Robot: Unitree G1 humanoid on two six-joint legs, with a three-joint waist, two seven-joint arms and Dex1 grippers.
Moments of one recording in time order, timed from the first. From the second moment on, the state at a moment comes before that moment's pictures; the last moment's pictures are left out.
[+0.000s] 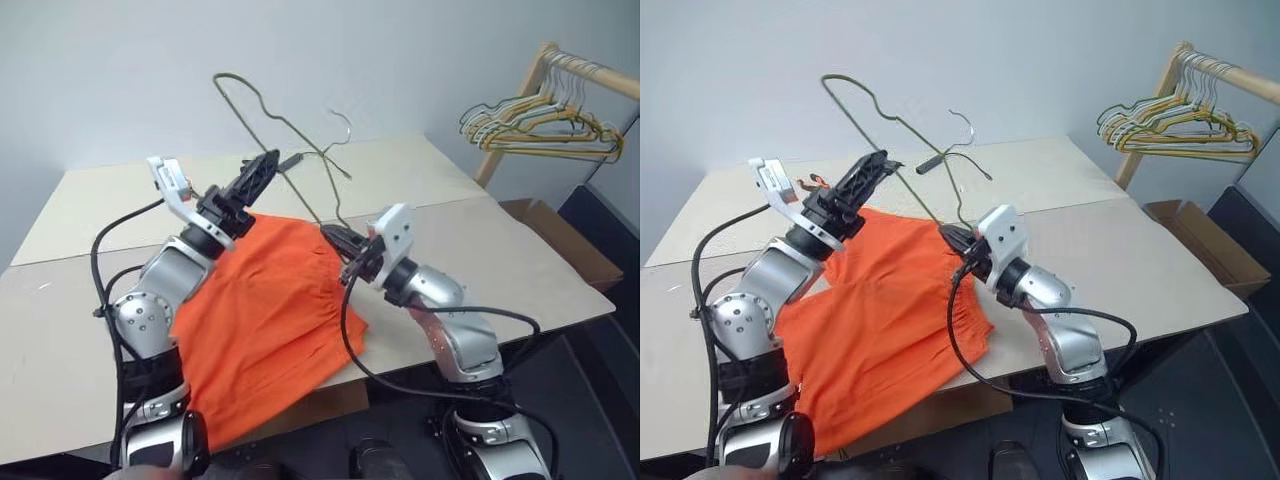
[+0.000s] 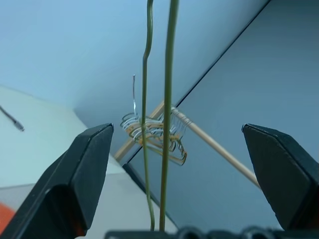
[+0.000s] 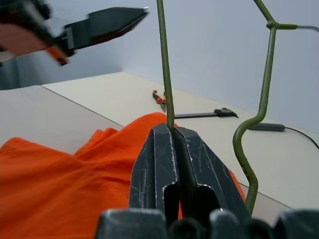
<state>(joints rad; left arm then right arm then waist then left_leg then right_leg) -0.53 0.23 0.36 -0.22 -1.26 0.76 -0.13 -0.41 -0.18 0.15 -0.24 0.22 0.35 0.54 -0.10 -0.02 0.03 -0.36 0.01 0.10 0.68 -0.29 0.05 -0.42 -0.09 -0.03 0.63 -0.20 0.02</state>
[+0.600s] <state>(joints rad) -0.55 0.21 0.32 -0.17 -1.17 0.72 -0.10 -0.37 -0.21 0.22 -0.19 0.04 0.13 0.47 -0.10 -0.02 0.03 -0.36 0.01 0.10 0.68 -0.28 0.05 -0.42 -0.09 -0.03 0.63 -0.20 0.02</state>
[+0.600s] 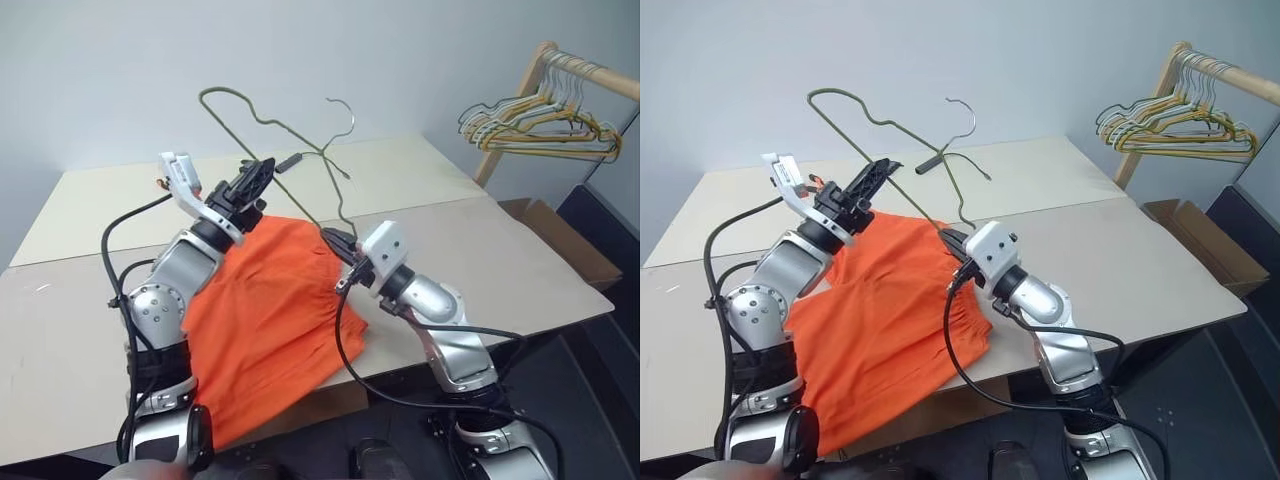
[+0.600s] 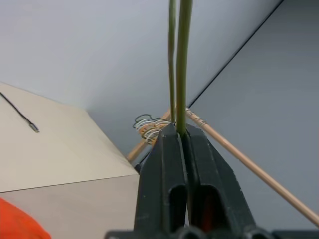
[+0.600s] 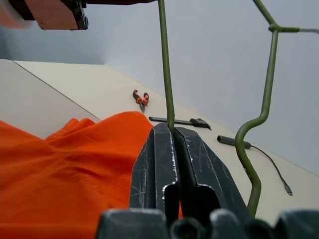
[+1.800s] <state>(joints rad) -0.49 0.46 0.45 -0.16 -1.32 0.66 -0.89 -0.74 -0.54 0.02 0.04 0.91 1.08 1.18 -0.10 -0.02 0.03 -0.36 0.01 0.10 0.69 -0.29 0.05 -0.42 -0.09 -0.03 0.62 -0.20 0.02</state>
